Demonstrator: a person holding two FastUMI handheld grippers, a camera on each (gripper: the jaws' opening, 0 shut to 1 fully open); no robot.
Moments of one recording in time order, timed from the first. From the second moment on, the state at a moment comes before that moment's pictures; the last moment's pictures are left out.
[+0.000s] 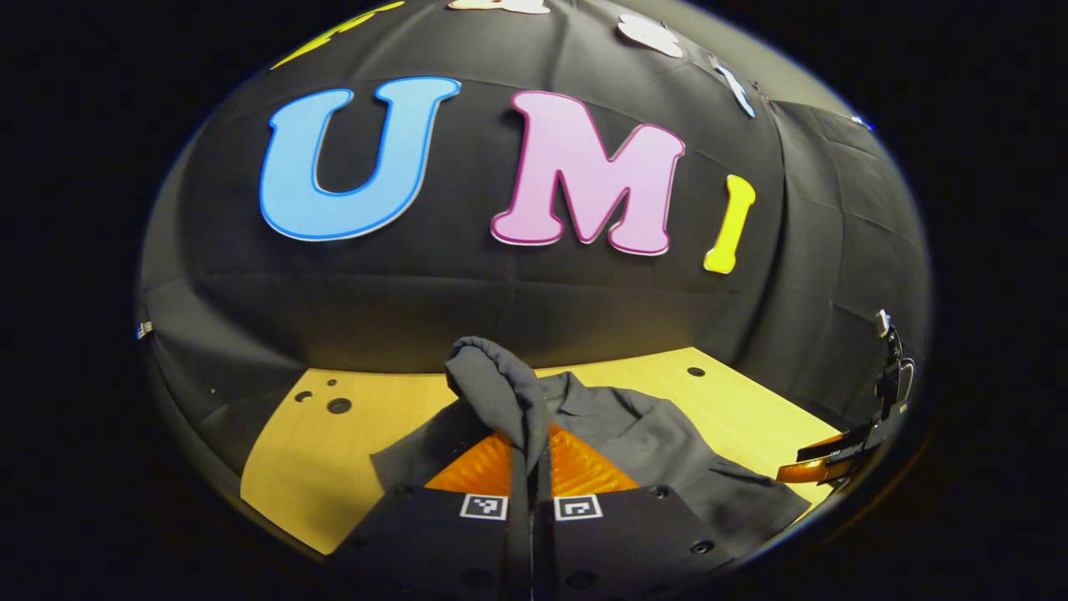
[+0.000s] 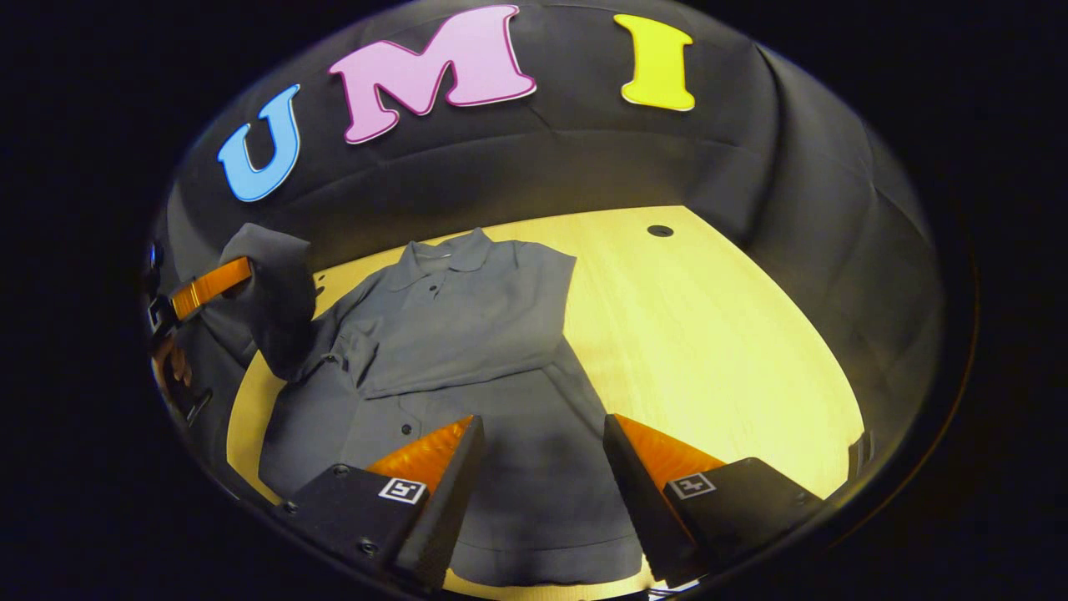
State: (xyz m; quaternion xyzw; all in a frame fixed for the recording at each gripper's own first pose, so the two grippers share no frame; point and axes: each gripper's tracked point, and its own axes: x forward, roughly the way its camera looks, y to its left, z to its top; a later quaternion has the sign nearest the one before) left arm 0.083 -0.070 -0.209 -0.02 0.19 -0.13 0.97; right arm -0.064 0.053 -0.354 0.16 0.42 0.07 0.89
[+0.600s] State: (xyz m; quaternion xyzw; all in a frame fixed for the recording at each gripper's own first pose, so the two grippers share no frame) left arm 0.079 -0.154 -0.305 0.00 0.27 -0.16 0.95; right arm -0.090 -0.014 -0.370 0.17 0.43 0.03 0.89
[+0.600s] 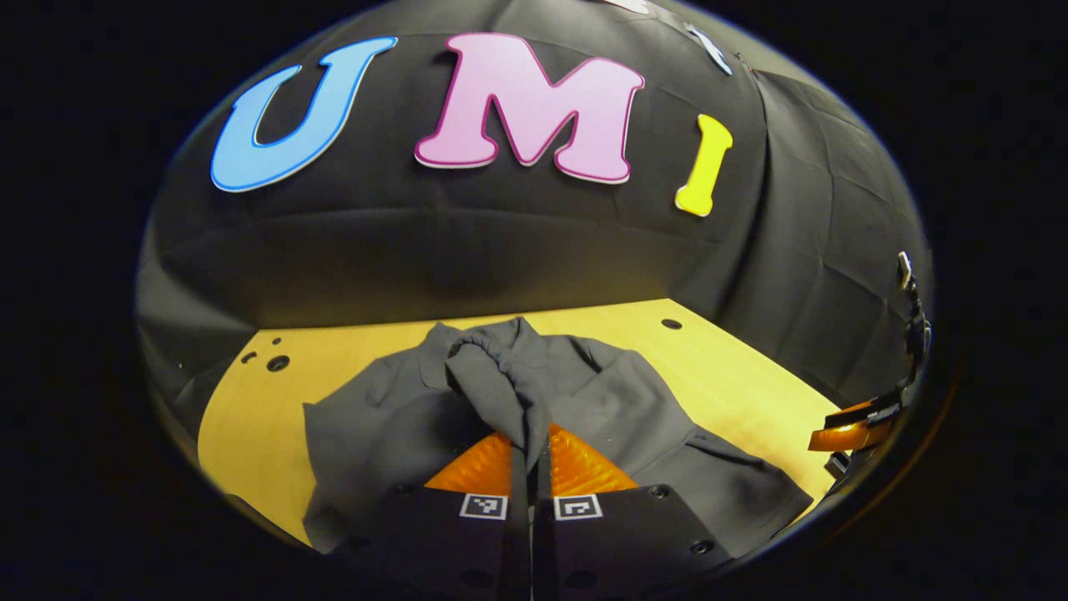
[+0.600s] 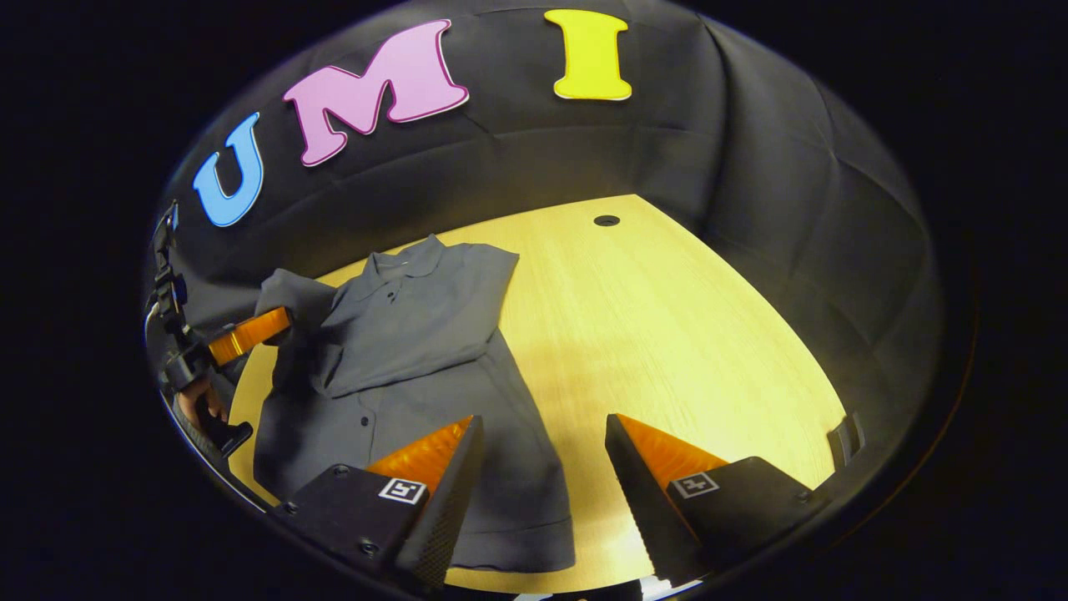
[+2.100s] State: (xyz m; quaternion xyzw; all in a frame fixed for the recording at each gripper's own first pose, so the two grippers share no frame) left arm -0.027 -0.193 -0.332 -0.06 0.33 -0.21 0.92; right arm -0.138 -0.019 -0.396 0.17 0.47 0.09 0.86
